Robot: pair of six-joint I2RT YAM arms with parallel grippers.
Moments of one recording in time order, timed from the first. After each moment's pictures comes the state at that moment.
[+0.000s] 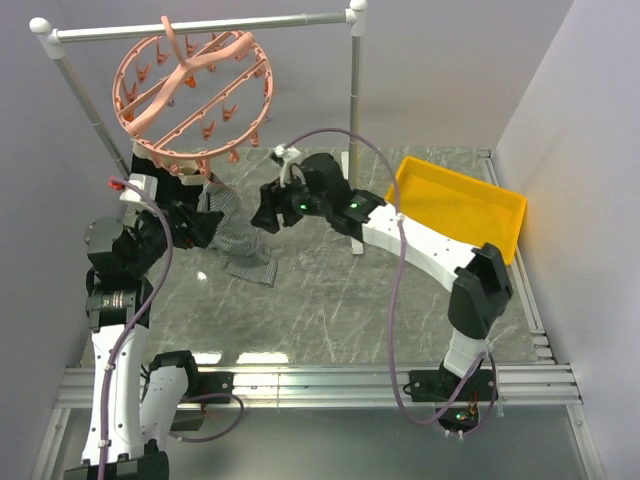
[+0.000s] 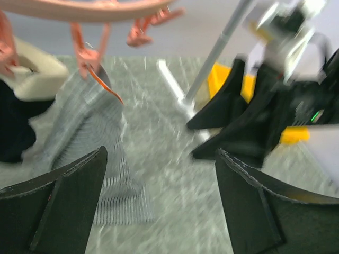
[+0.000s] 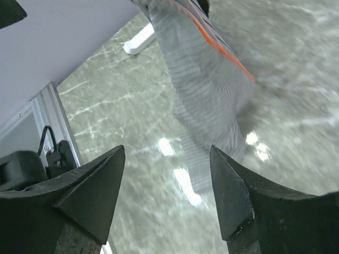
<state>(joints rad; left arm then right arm) 0.14 0.69 0.86 -0.20 0.59 -0.37 0.83 1.80 1.61 -0.20 -0.32 0.27</state>
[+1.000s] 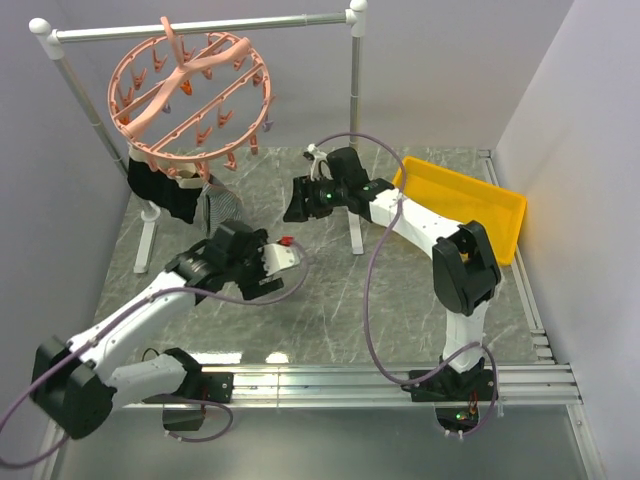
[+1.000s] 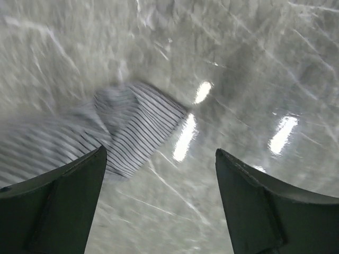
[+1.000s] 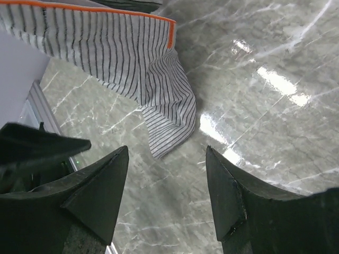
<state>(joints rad) -0.57 1.05 0.80 -0.56 0.15 0.66 0.59 1.90 1.53 -0.24 -0.52 0.35</state>
